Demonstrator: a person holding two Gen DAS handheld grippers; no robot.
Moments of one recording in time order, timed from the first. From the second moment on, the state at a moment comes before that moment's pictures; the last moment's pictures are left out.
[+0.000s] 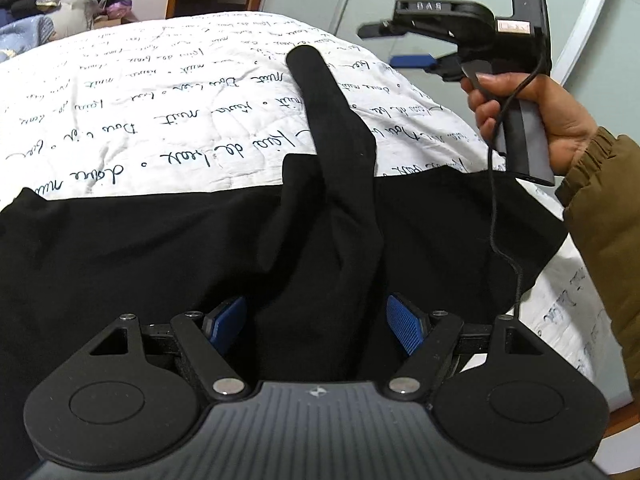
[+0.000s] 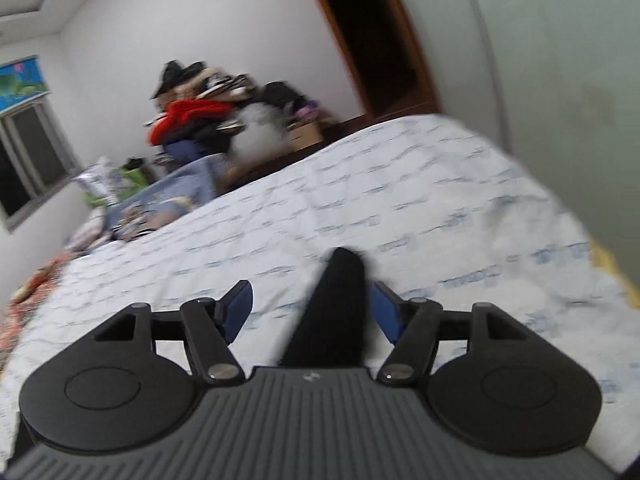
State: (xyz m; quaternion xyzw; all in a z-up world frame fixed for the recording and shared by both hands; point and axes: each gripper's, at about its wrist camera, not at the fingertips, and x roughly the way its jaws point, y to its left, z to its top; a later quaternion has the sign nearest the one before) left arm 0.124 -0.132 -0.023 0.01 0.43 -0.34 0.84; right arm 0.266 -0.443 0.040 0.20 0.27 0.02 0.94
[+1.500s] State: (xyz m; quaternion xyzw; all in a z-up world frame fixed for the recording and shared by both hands) left arm 0.124 -0.132 -0.025 0.01 0.43 -0.35 0.83; right arm 0.372 -0.427 -0.040 0.34 0.34 0.07 0.87
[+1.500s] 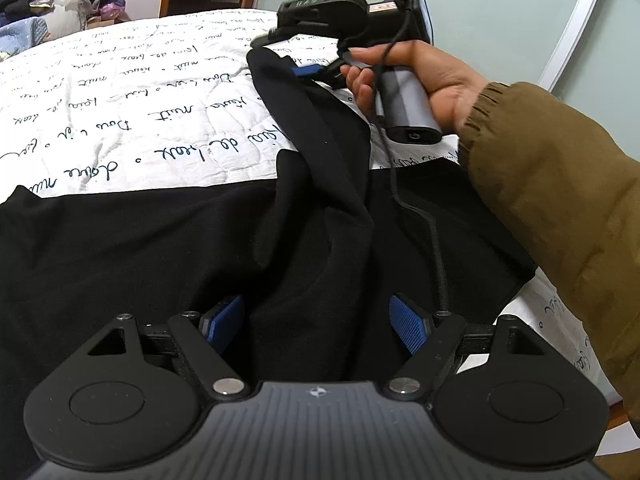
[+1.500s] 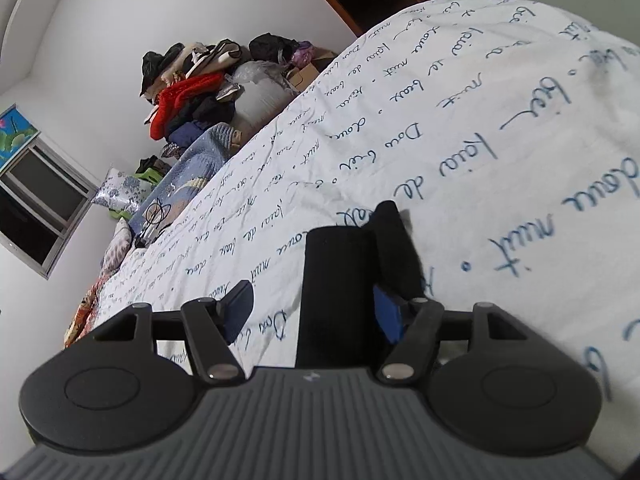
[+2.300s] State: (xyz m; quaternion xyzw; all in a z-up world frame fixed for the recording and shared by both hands) left arm 0.113 -0.120 -0.023 0.02 0.45 -0.38 0.81; right arm 0.065 -0.508 0.076 0.34 0.10 -0.07 0.93
